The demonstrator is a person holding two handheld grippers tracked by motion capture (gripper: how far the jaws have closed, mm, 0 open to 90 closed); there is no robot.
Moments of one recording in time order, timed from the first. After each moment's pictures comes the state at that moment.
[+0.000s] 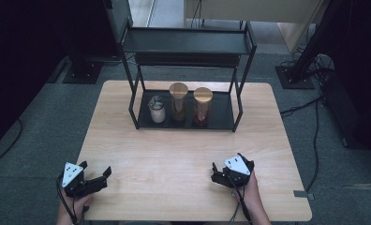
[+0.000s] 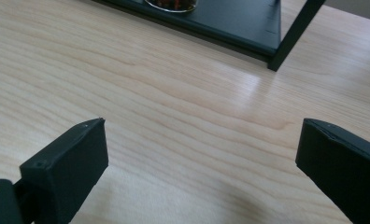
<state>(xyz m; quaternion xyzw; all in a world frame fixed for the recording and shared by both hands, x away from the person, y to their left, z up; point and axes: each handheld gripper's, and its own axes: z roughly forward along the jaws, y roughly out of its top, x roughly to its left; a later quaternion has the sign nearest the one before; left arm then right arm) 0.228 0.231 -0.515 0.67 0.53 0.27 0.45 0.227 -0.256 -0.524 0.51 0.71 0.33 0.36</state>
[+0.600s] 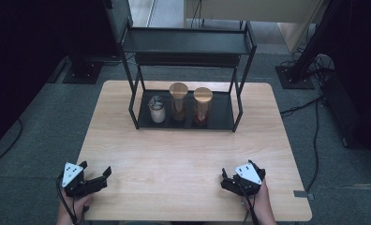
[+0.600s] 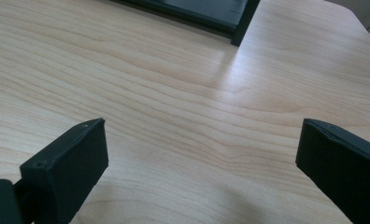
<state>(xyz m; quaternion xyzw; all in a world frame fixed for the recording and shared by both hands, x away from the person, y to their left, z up) 0.228 0.232 -0.515 0.67 0.53 0.27 0.45 0.203 -0.282 -0.524 0.53 0.69 0.32 0.37</state>
